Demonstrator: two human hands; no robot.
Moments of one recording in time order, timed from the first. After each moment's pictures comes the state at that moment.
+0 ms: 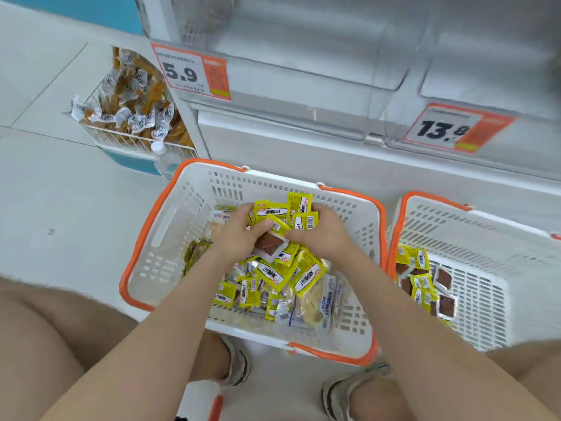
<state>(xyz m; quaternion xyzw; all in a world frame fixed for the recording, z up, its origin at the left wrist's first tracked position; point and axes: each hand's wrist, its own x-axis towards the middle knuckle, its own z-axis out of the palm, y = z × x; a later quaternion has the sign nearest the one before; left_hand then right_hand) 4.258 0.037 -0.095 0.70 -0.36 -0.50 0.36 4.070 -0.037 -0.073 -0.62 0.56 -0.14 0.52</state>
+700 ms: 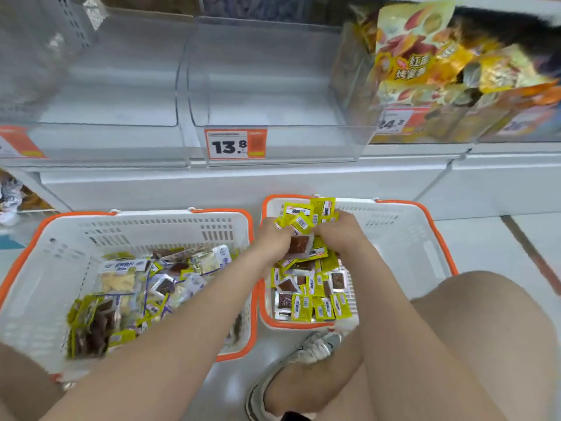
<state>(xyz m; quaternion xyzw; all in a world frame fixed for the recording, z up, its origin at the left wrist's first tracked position) 3.959 -0.032 -0.024 0.63 -0.37 -0.62 0.29 3.800 -0.043 0.007 -0.41 0.74 -0.27 0.47</state>
